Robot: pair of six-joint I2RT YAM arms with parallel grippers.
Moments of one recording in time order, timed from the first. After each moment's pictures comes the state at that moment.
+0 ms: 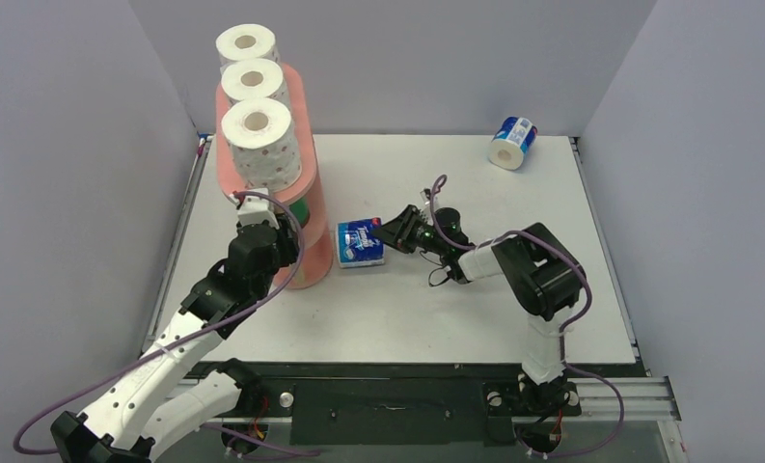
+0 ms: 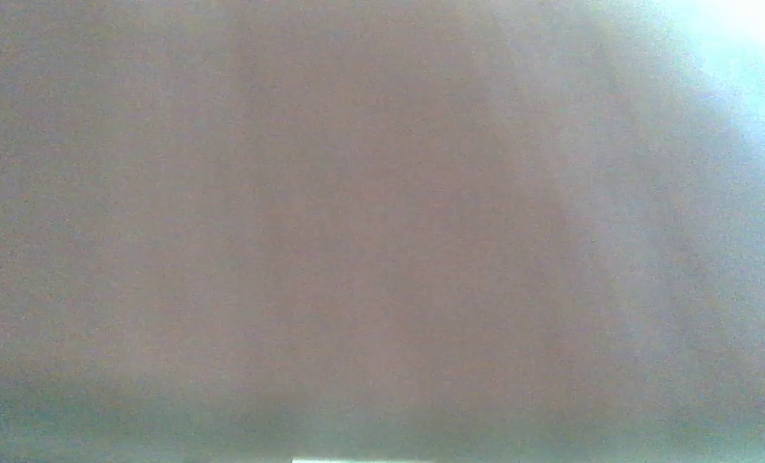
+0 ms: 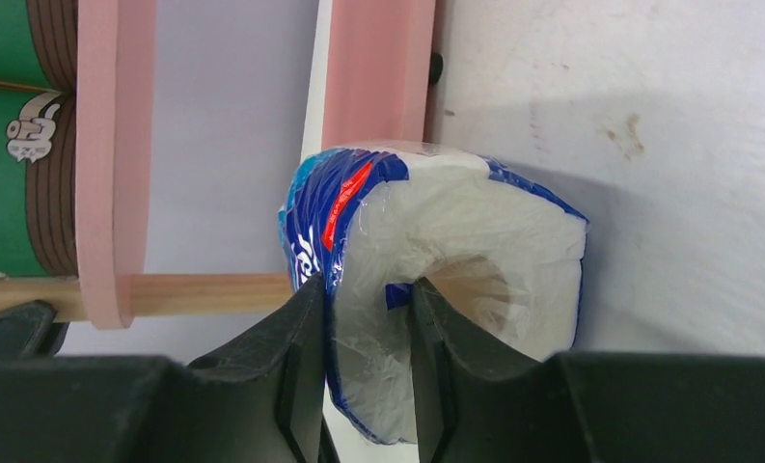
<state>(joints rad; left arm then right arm) -0.58 0.83 0.81 -0.43 -0.50 -0.45 0.53 1.98 0.86 0.88 -0.47 1.10</state>
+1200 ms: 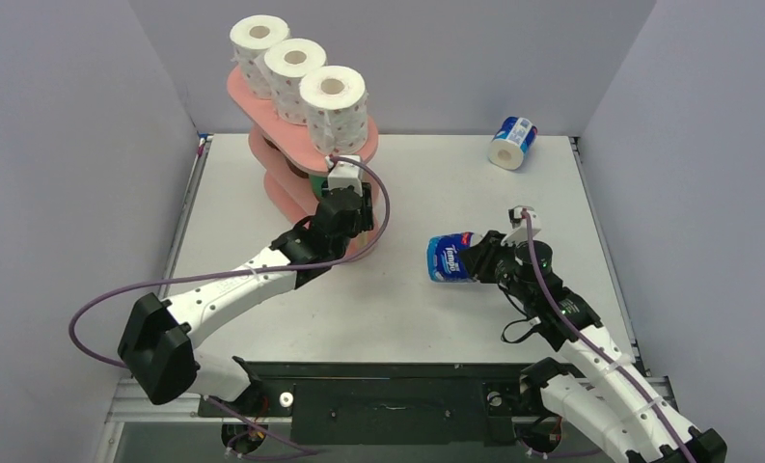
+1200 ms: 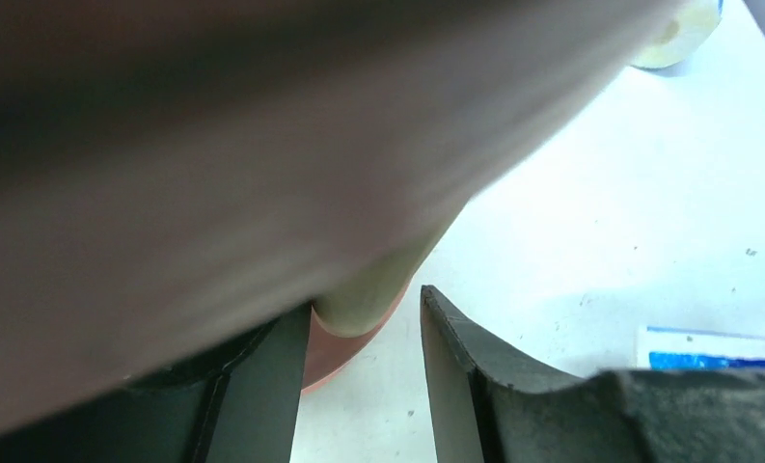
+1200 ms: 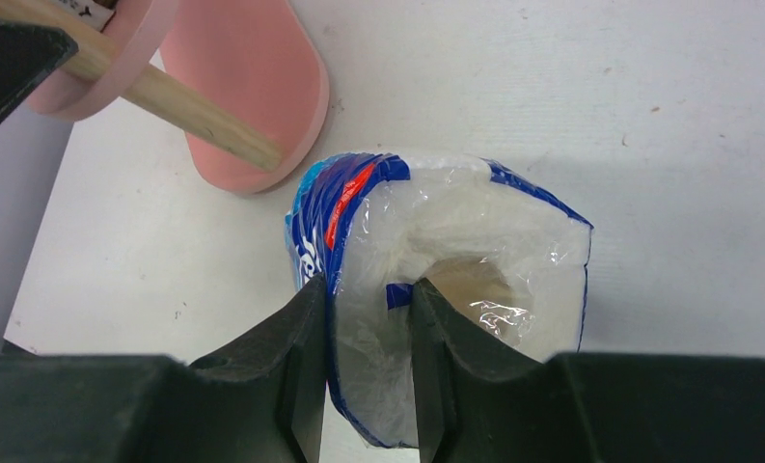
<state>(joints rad) -0.79 1.37 1.06 -0.09 -0.54 -0.38 0.46 0.74 0.60 -0.25 0.00 0.54</state>
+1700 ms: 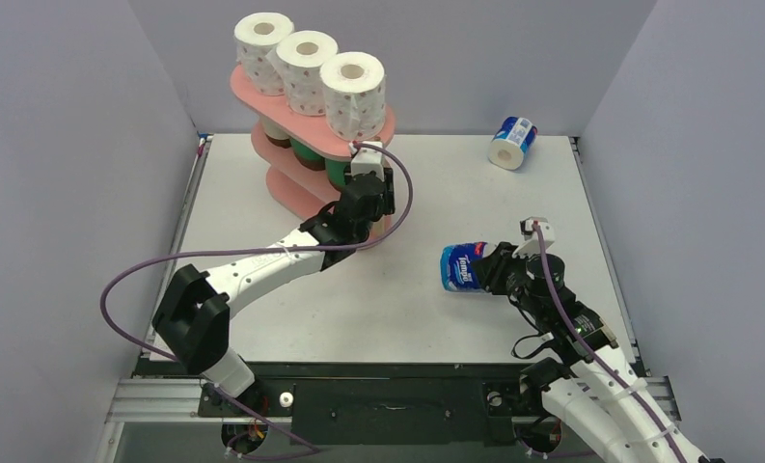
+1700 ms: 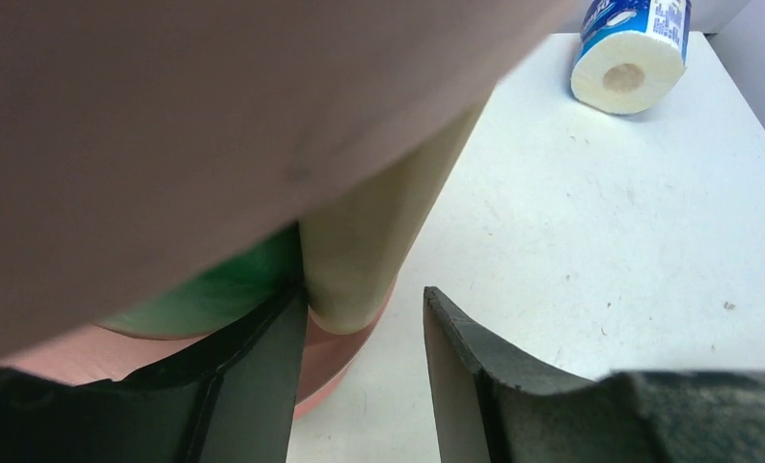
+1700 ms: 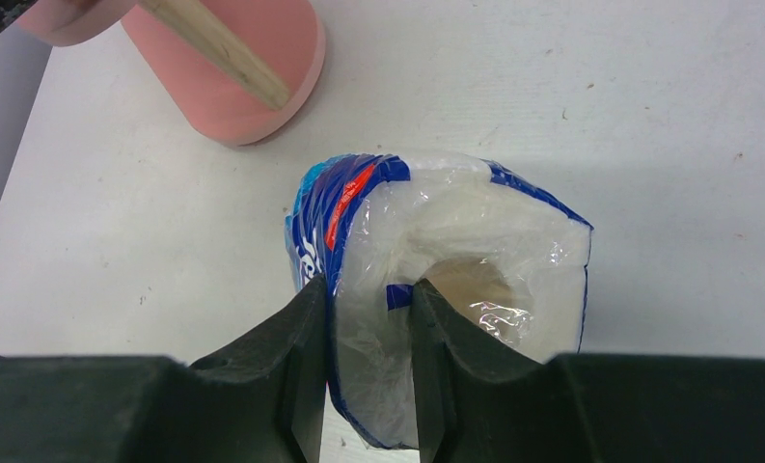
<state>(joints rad) -0.80 1.58 1.20 0.04 -0.55 -0.36 0.46 0.58 0.60 -0.43 0.06 0.49</state>
